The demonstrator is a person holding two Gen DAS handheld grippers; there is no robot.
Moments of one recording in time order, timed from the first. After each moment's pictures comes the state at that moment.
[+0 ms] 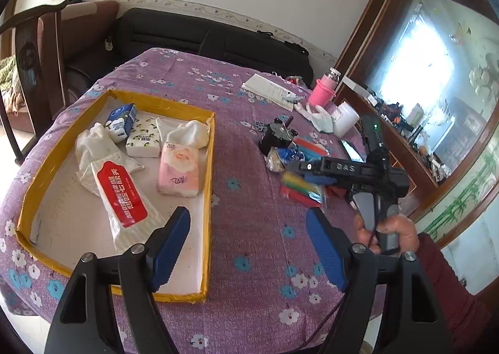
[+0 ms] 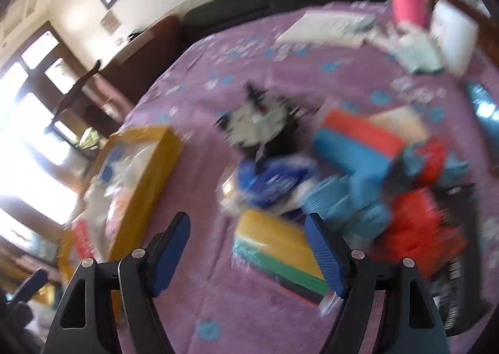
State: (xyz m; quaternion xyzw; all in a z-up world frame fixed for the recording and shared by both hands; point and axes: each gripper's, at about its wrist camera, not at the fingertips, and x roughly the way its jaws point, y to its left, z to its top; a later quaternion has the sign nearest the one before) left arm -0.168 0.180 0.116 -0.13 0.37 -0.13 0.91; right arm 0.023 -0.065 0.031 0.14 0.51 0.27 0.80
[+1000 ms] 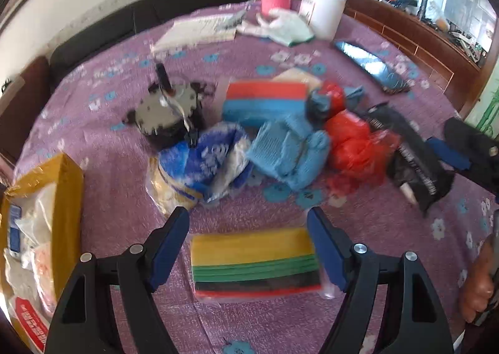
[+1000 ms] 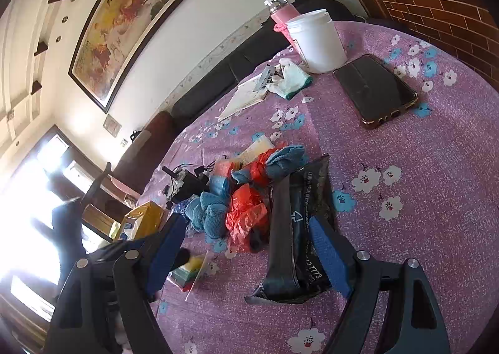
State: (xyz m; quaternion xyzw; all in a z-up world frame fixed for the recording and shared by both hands) left arm 0.001 -0.025 0.021 0.11 0.47 -0.16 0.86; right arm -0.045 -0.264 0.020 0.31 0.33 0.16 0.88
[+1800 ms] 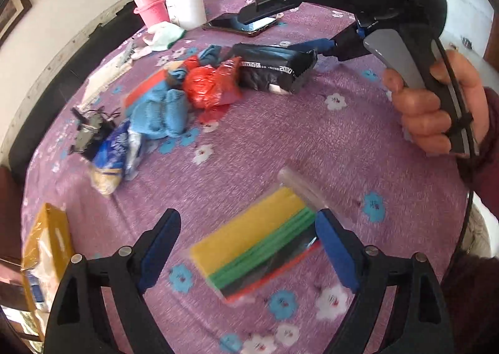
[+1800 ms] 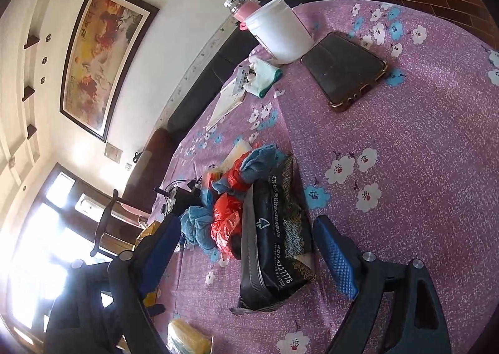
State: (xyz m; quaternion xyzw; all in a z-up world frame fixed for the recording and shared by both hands) left arm -0.109 -0.055 0.024 0.29 0.42 -0.32 0.80; right arm -0.041 -0.293 0.000 0.39 0.34 0.15 0.84
